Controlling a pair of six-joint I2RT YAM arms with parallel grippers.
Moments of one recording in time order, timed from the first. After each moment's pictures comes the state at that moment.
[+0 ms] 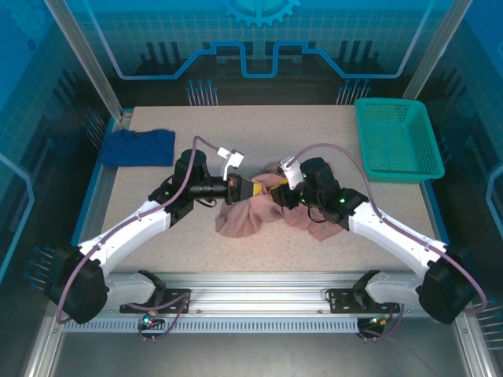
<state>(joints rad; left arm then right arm) -0.50 1.24 0.85 0.06 0.79 -0.53 0.64 1.24 0.89 -0.28 -0.11 0.06</state>
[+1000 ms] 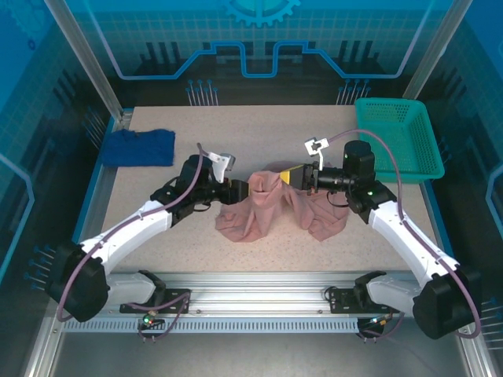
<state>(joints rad) -0.53 1.24 0.84 -0.20 0.28 -0.39 0.32 1.13 0.87 -0.05 -0.95 0.50</state>
